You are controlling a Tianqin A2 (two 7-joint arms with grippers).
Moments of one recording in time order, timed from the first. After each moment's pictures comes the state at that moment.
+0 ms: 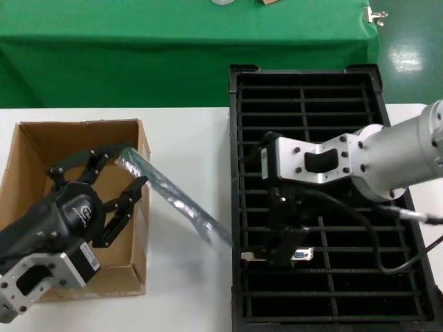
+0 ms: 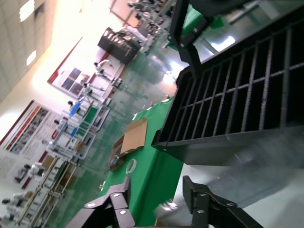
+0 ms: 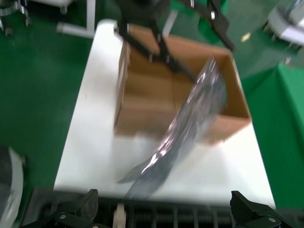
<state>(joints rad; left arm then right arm) -0.02 -0.59 1.53 -2.02 -1.16 0.49 0.11 1.19 0.55 -2.37 1.70 1.17 -1.35 0.70</state>
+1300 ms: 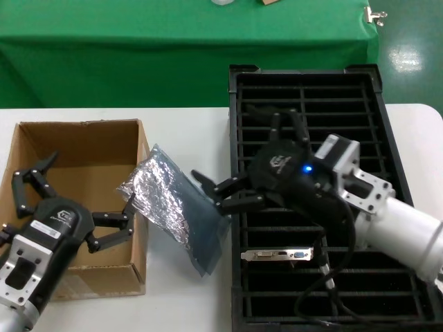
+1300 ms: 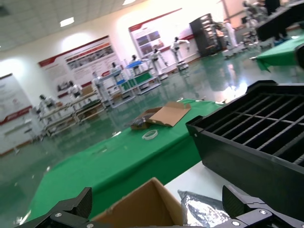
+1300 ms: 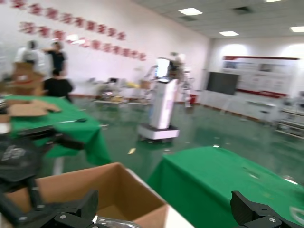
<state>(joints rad) -0.01 -0.43 1.57 -1.79 -1.52 0.22 0.05 0.53 0.41 -1.94 1.64 1.52 -0.60 0.31</state>
